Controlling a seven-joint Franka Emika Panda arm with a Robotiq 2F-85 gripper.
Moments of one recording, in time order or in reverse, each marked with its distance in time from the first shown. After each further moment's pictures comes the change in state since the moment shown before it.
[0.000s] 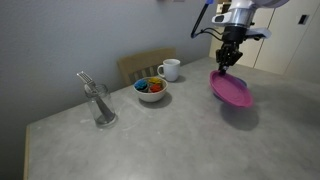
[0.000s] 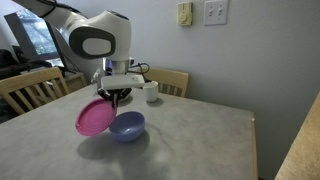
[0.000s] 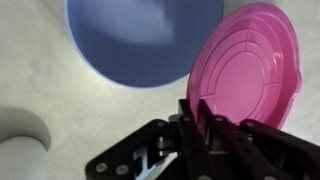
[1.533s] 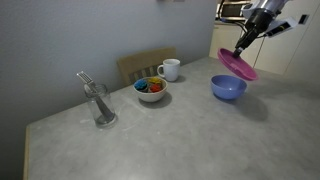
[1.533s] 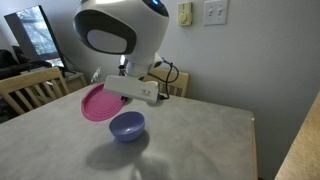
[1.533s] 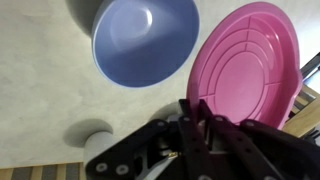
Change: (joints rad) arm -0.091 -0.044 -0.174 0.024 0.398 -0.206 0.005
